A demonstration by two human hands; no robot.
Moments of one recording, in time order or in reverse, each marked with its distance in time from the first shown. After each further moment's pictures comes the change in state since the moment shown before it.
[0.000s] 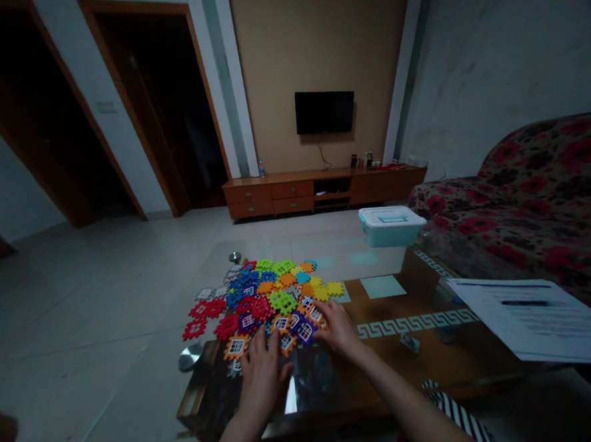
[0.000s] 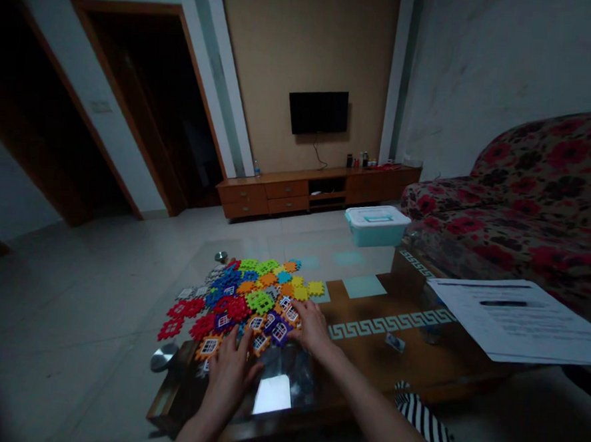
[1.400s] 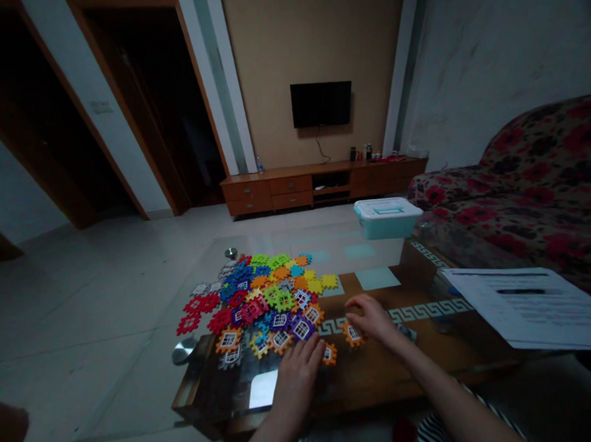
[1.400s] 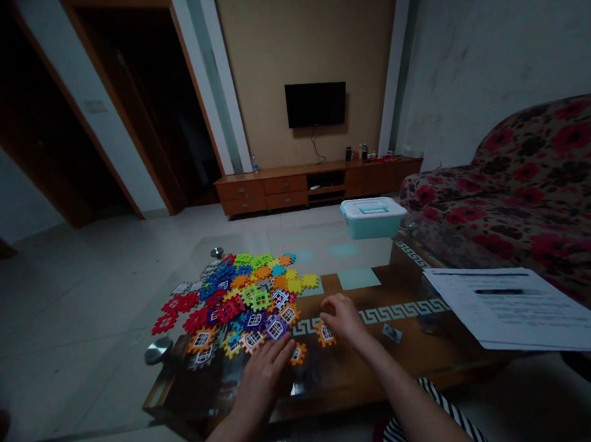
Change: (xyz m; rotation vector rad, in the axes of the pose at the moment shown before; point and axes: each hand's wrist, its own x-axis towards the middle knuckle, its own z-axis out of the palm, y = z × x) left_hand -0.020 0.064 0.020 -0.100 0.077 0.470; right_hand -0.020 0.084 -0.055 0.176 0.127 0.027
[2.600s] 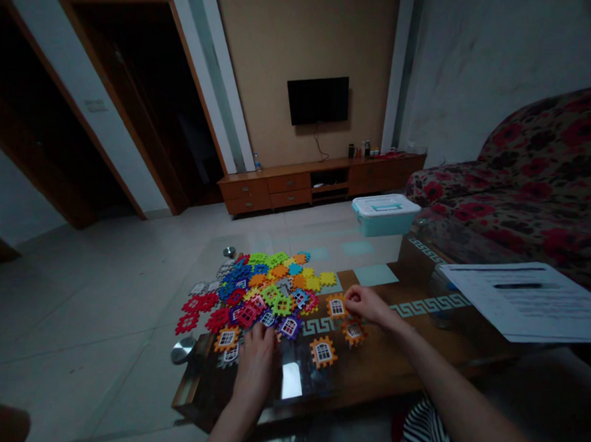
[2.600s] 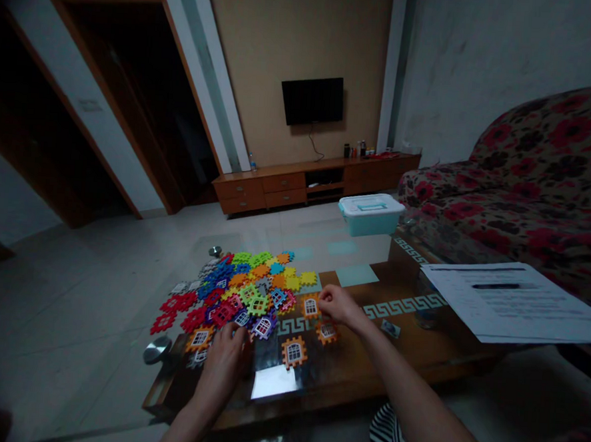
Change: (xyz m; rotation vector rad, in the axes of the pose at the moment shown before) left_hand 0.003 -0.045 -0.050 0.098 -0.210 -0.435; right_hand 0.017 -0.033 -0.017 0.223 -0.159 0.226
